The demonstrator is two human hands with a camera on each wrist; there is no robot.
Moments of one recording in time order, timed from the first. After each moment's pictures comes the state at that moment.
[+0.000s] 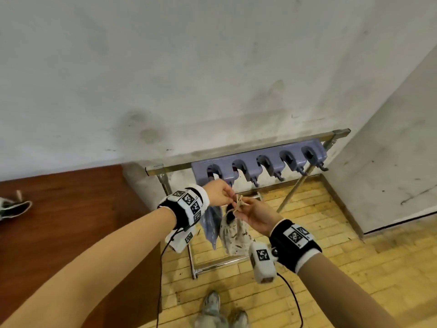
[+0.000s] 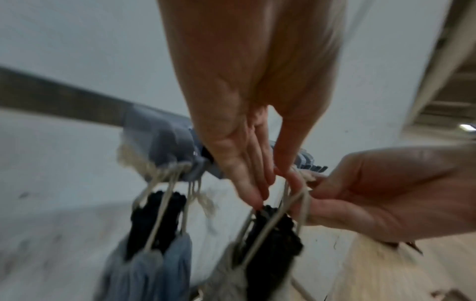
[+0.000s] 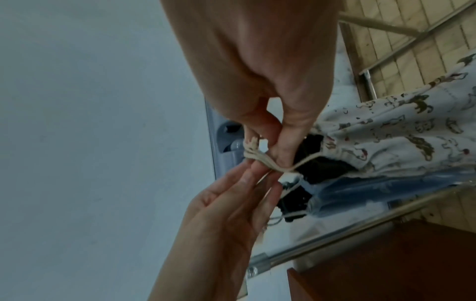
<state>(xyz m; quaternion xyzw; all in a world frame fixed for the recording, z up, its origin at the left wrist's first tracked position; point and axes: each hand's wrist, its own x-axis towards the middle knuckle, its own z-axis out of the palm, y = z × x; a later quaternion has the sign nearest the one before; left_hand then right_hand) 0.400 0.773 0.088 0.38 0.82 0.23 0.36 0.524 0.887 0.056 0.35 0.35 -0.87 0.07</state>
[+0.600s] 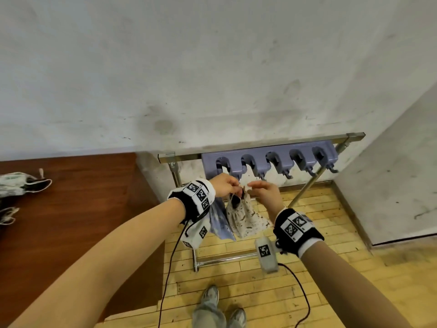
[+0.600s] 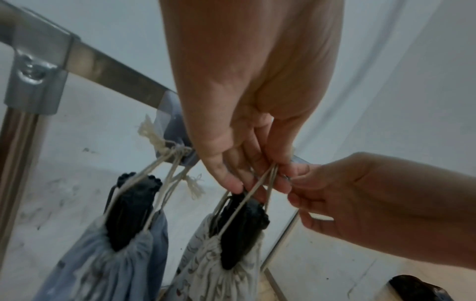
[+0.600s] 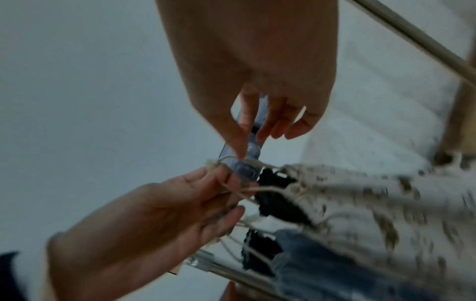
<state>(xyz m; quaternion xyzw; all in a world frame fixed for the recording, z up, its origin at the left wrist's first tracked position) 0.410 0.767 0.084 0.32 0.81 0.32 0.37 0.519 0.898 0.064 0.33 0.67 -0.67 -0.04</state>
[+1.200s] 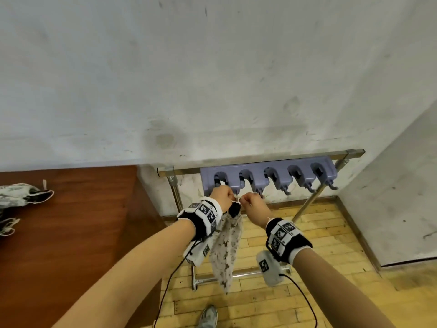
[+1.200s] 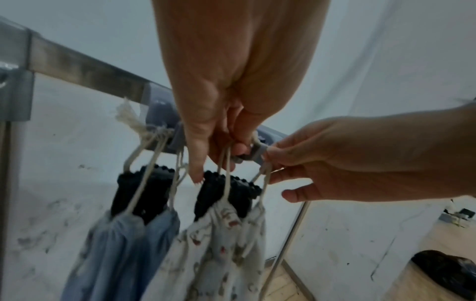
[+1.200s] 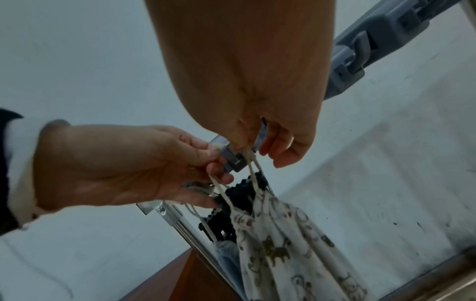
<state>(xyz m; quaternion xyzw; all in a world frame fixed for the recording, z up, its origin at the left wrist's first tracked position) 0.418 0.792 0.079 0.20 0.90 0.27 0.26 0.489 0.909 0.047 0.19 0.89 -0.41 0.05</state>
